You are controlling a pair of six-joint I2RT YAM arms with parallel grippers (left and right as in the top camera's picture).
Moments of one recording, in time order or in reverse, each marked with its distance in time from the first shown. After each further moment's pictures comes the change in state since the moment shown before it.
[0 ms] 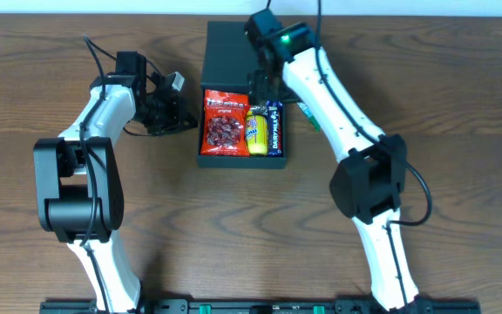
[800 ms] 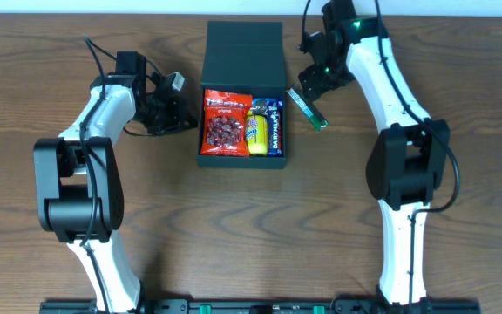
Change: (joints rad) left arm 0.000 0.000 0.000 0.000 0.000 0.000; right arm -0.264 0.000 -0.174 0.222 -0.203 -0.761
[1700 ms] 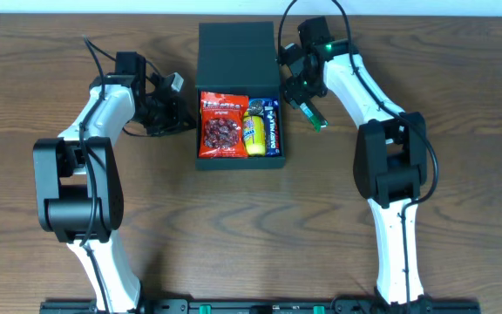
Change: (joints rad) left arm 0.000 0.000 0.000 -0.010 -0.005 -0.003; right arm 0.066 0.056 -0.128 0.271 -0.024 -0.032
